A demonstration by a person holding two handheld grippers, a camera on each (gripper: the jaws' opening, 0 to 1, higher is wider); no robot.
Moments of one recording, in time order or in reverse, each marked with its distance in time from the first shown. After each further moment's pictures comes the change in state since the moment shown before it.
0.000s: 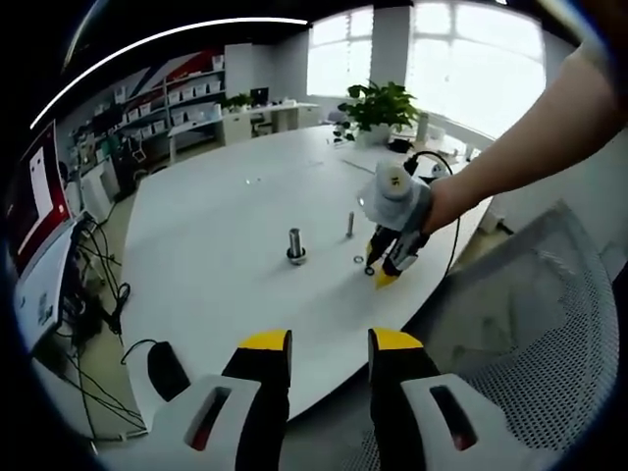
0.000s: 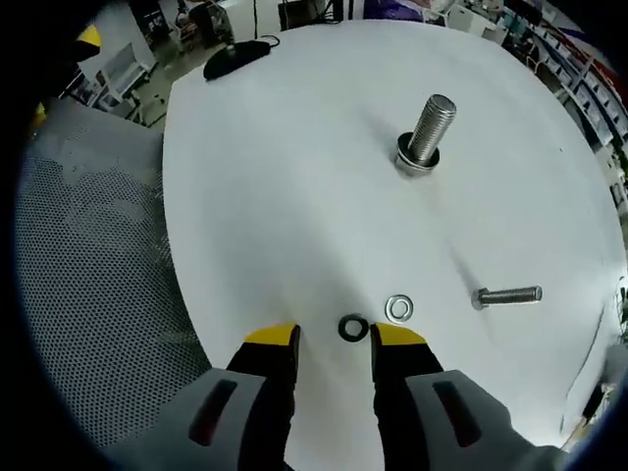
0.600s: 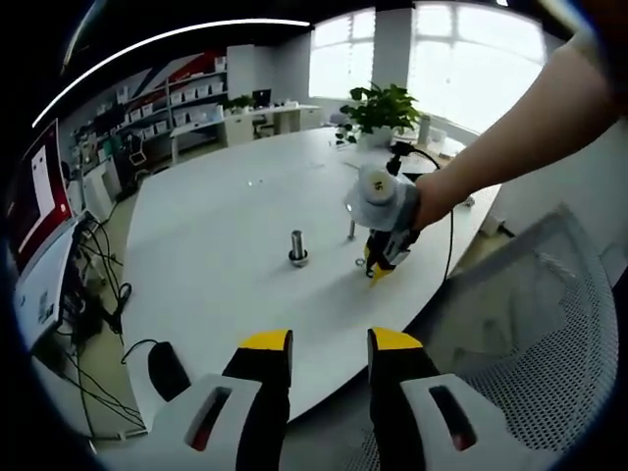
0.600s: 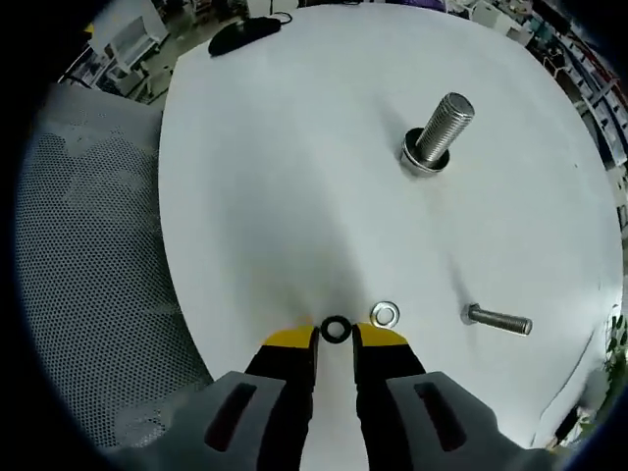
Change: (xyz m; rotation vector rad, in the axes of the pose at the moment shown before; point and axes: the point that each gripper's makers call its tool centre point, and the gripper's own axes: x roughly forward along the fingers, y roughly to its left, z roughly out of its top) left arm -0.001 0.001 0.002 -0.010 -0.012 0.000; right arm 0.002 -0.010 0.003 -0.148 0.163 0.015
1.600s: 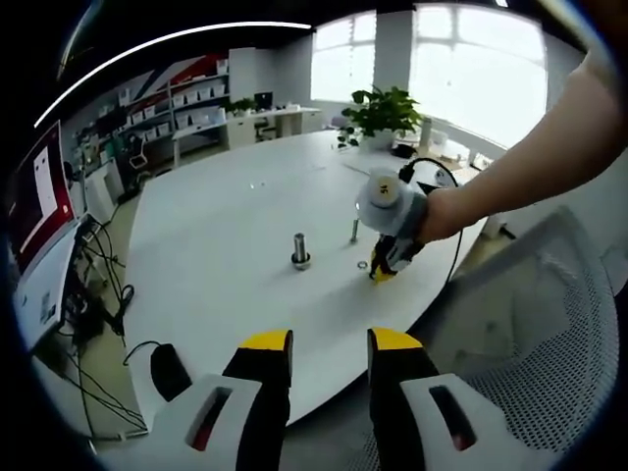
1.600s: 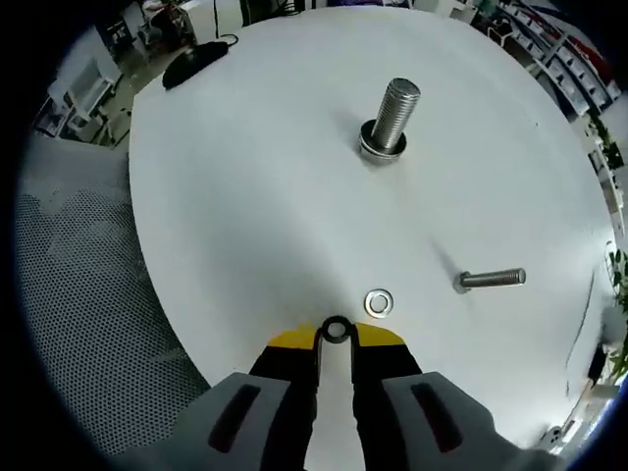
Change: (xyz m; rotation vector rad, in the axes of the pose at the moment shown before) left arm -0.001 0.002 0.001 0.004 -0.009 0.010; right arm -0.003 -0.003 -0.007 0.296 -0.136 -0.092
